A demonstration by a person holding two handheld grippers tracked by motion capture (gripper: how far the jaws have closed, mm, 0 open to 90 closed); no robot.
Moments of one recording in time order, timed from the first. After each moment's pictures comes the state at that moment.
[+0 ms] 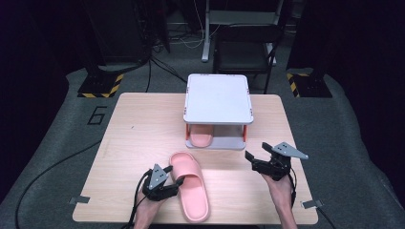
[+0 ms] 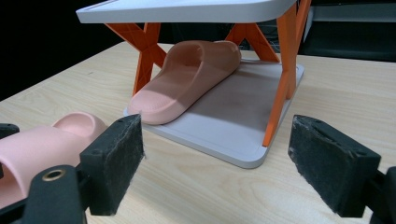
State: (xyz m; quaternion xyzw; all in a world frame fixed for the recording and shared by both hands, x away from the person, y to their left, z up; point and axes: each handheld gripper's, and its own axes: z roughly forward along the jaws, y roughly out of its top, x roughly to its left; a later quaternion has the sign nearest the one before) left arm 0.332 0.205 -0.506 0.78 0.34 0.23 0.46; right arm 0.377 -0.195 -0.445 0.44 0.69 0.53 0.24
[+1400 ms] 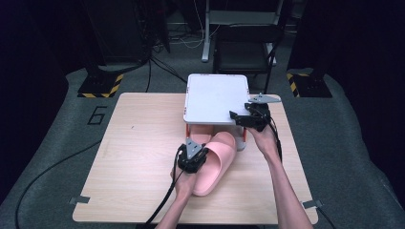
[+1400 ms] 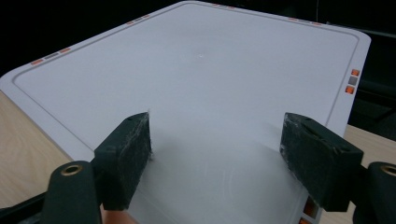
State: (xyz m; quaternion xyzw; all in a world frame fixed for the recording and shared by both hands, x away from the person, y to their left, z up) left arm 0.411 0.089 -0.479 0.73 0.41 0.26 0.48; right arm 0.510 -0.147 -0.383 0.40 0.74 0.48 0.24
